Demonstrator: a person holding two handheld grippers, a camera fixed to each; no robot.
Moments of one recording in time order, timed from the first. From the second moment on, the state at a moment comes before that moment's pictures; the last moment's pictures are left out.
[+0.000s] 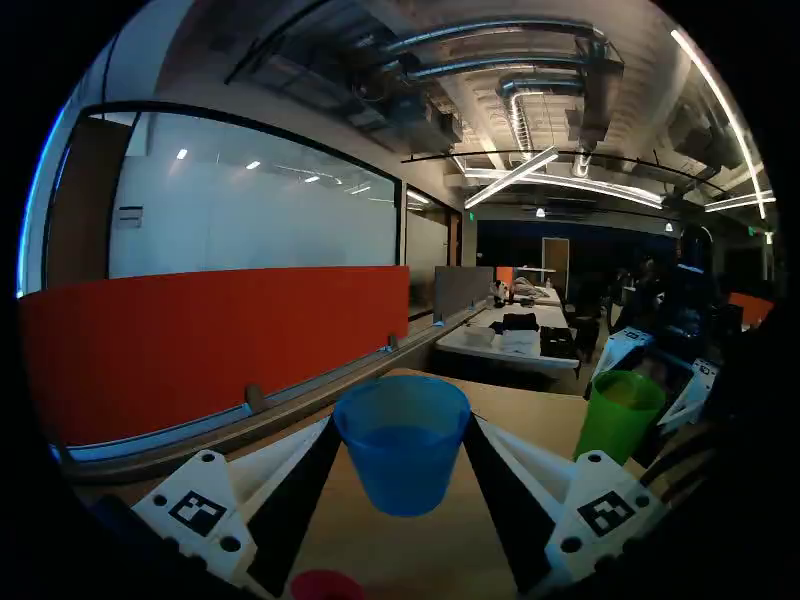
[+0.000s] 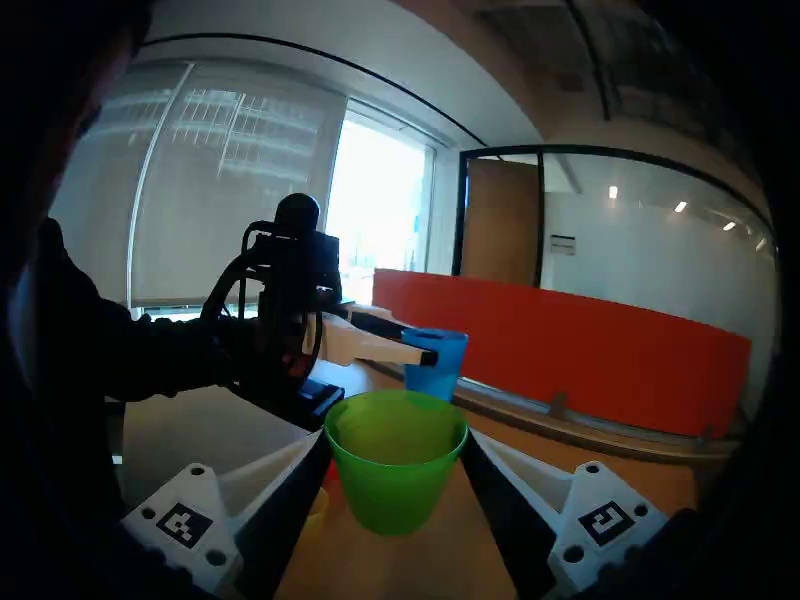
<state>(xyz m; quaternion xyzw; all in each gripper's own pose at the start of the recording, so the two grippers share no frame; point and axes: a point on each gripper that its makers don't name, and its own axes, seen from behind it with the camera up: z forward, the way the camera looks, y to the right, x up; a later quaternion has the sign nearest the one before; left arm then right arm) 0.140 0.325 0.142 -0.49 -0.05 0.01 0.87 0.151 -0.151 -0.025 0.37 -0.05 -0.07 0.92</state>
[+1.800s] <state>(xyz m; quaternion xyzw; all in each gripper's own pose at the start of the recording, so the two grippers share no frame) 0.165 0.261 0.122 -0.44 -0.02 0.05 0.90 0.156 -0.179 -0.028 0.41 -0.04 -0.08 0.91</state>
